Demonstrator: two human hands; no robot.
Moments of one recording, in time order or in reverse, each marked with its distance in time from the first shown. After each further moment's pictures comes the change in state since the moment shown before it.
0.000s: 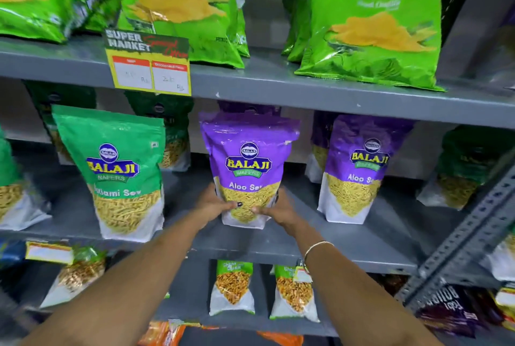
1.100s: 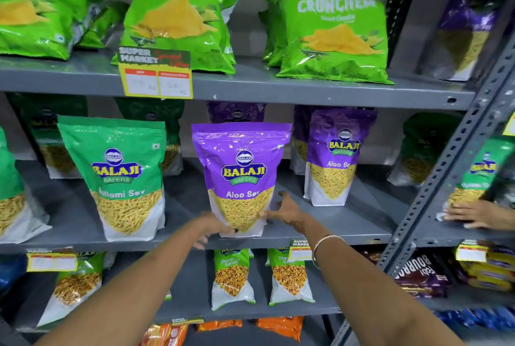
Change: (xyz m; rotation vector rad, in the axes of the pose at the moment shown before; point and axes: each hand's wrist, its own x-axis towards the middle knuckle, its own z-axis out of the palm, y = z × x) left_hand -0.096 0.027 -0.008 0.556 -0.277 -0.363; right_hand -0.072 -0.017 -0.017 -0.179 0.031 0.136
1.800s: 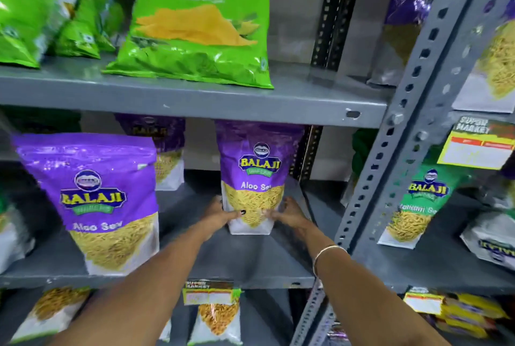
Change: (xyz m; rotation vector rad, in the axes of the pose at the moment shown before) left_hand 0.080 0.223 0.145 -0.576 0.188 0.394; right_hand 0.088 0.095 -0.235 0.171 0.110 0.020
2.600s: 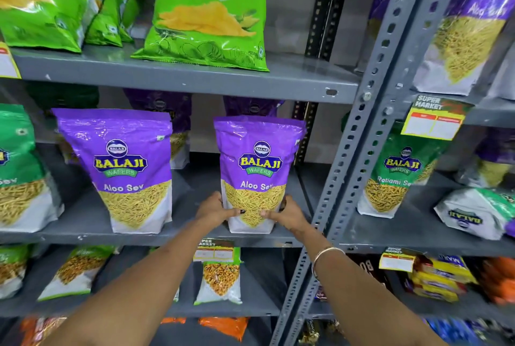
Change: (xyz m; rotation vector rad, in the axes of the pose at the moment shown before) left_hand -0.088 -0.013 -0.005 0.321 0.056 0.009; right_hand -0.095 0.020 0.003 -0.109 0.009 -0.026
